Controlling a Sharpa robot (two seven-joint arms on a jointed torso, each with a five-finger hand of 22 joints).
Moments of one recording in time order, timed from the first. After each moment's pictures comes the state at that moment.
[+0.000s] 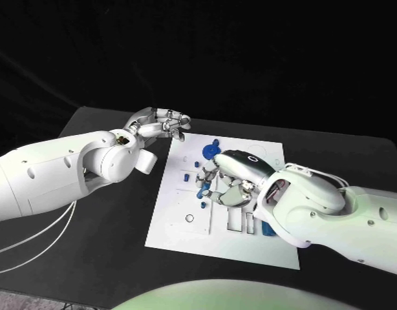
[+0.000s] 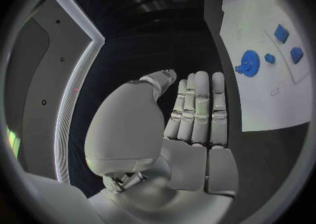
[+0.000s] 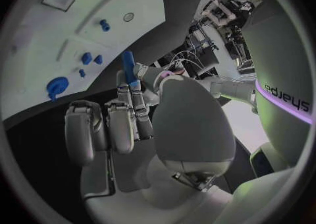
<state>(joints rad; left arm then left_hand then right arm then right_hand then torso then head) 1.17 -0.85 -0.01 1.47 -0.15 -0.22 0.25 1.37 -0.21 0.50 0.15 0.25 0.91 0.16 0.26 0.50 1.08 0.11 0.31 0.20 1.00 0.04 1.08 0.41 0.17 0.92 0.15 0.41 1.21 1.15 -0.77 -0.10 1.89 -1.50 -0.39 -0.23 1.37 -0.21 0.65 0.05 0.10 1.09 0.12 0.22 0.50 1.21 0.08 0.15 0.22 1.46 -0.02 1.43 1.29 0.03 1.47 0.09 1.45 1.31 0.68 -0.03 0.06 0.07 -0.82</state>
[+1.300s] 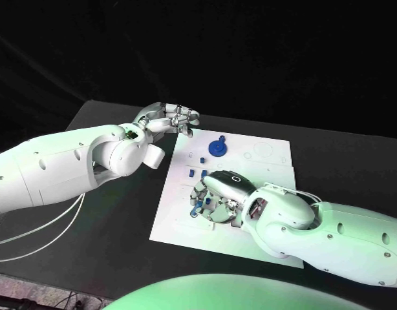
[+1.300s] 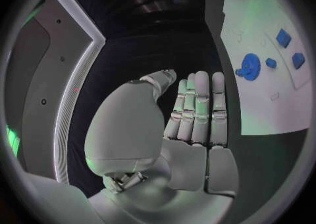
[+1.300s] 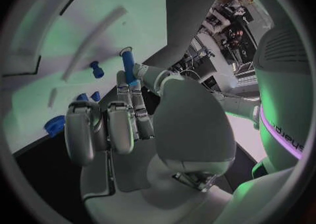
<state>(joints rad) 1.17 -0.85 -0.01 1.47 -0.15 -0.21 0.25 1.37 -0.21 0.50 0.15 0.25 0.91 0.16 0.26 0.50 1.08 0.11 0.31 0.20 1.00 0.04 1.08 0.41 0.17 0.92 0.15 0.41 1.21 1.04 -0.63 -0.13 1.73 -1.58 -0.37 -0.20 1.36 -0.22 0.67 0.03 0.11 1.09 0.12 0.22 0.50 1.21 0.08 0.14 0.22 1.46 -0.02 1.43 1.29 0.03 1.47 0.09 1.45 1.31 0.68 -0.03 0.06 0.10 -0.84</state>
